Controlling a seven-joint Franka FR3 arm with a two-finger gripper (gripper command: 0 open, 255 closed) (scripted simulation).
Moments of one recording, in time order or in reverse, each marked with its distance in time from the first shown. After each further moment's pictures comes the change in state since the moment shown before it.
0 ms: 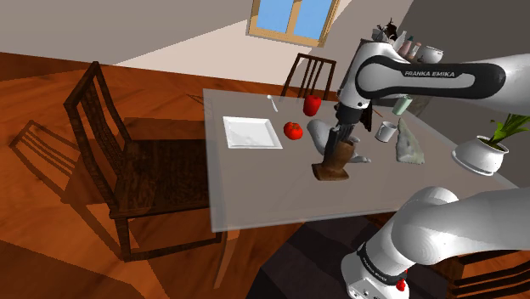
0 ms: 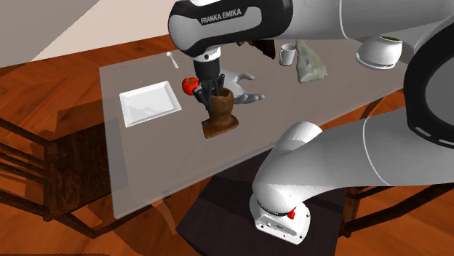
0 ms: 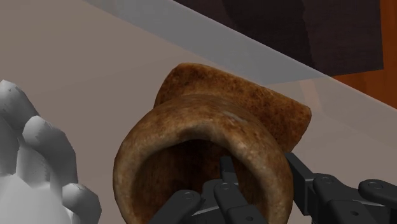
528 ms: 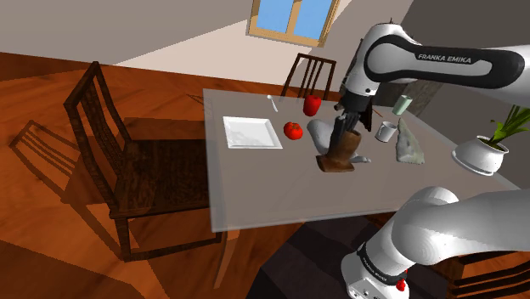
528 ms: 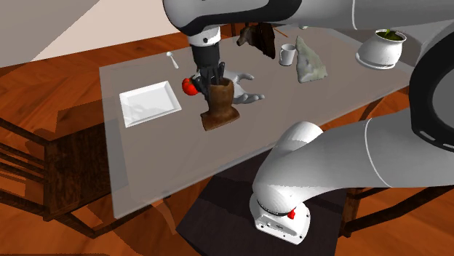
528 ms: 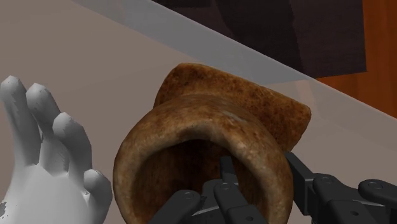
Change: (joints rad) arm 0.002 -0.018 0.011 0.099 0.007 -0.117 0.003
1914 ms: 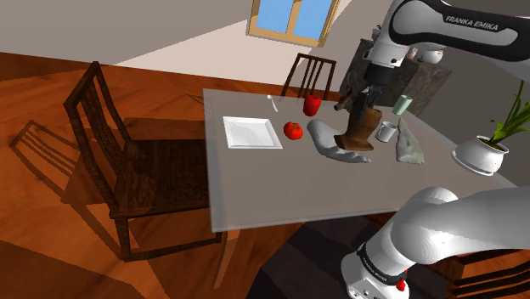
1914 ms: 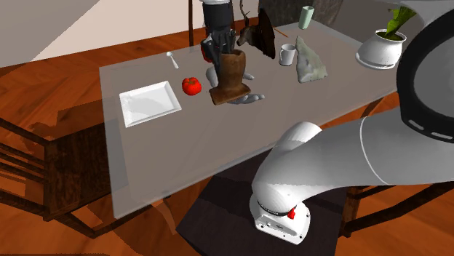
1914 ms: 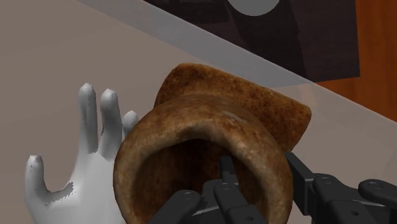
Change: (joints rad) arm -0.021 0.038 -0.066 0.252 -0.040 -0.211 -0.094
